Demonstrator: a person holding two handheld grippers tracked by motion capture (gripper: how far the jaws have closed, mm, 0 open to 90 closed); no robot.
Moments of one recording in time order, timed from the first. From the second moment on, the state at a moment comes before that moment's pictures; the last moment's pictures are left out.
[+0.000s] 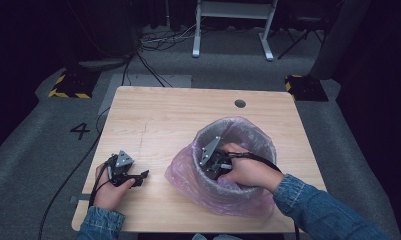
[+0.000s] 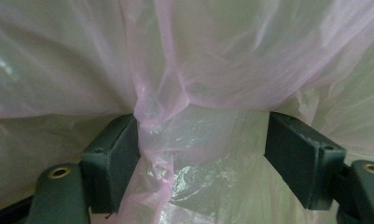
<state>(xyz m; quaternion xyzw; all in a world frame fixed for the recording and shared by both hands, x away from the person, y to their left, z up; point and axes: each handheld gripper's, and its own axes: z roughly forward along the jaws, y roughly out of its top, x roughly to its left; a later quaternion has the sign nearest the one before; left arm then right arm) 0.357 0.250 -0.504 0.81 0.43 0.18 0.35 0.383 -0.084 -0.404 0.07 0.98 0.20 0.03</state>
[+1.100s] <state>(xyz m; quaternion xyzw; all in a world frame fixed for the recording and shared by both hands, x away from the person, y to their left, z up) 0.359 0.249 -0.504 0.81 0.43 0.18 0.35 0.385 -0.219 -0.280 0.26 0.86 0.40 0.18</state>
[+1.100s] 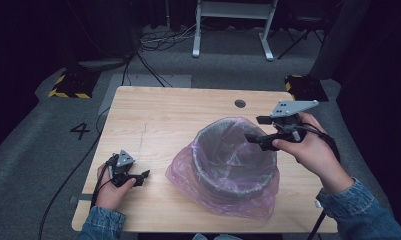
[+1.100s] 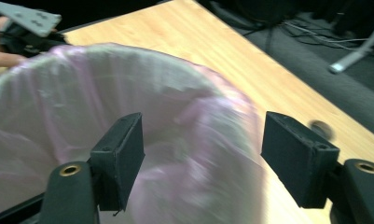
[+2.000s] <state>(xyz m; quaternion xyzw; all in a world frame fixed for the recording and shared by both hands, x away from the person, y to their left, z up) 0.357 0.253 -0.504 0.82 0.42 0.17 0.35 0.369 -0.348 -0.316 0.38 0.81 0.39 0.23</state>
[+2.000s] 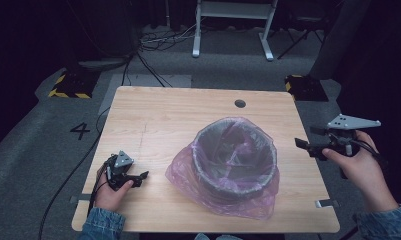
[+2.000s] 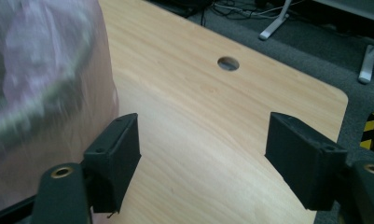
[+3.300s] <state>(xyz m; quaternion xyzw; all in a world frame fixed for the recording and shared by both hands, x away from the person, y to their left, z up) 0.358 0.252 -0.505 0.82 0.42 0.17 0.35 0.345 -0.358 -0.475 0.44 0.78 0.38 0.25</state>
